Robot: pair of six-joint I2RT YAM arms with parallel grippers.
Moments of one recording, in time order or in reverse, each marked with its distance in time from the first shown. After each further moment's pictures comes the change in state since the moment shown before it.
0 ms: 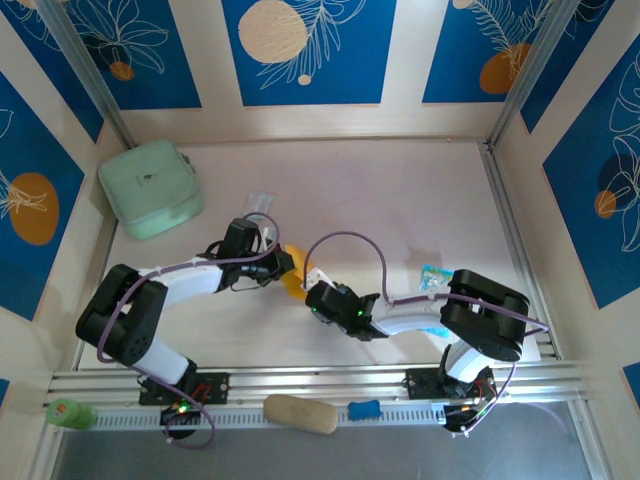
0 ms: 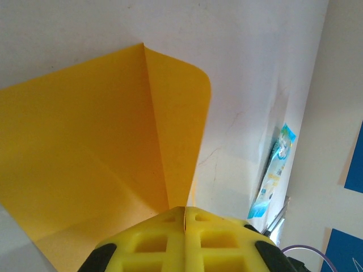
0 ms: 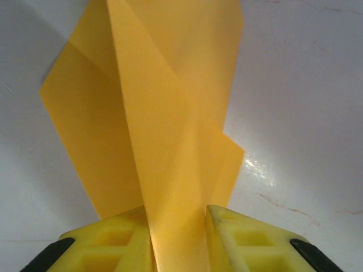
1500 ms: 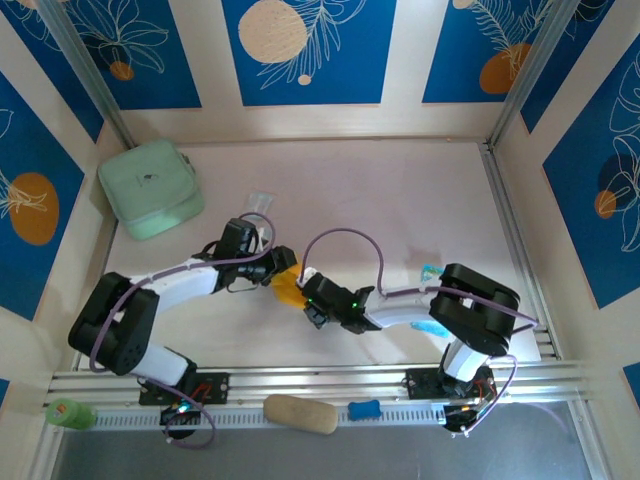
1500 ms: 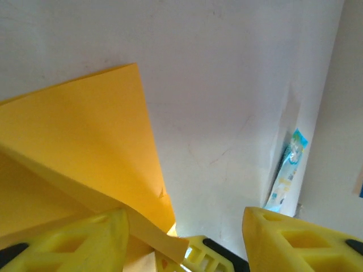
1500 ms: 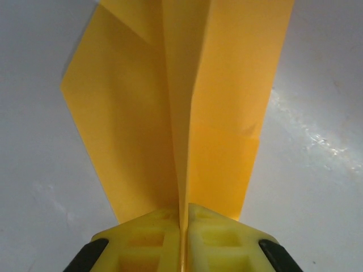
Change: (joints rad) left arm 0.009 -0.071 0.000 -0.106 -0.064 0.031; right arm -0.048 0.068 0.067 -0.009 -0.287 0.138
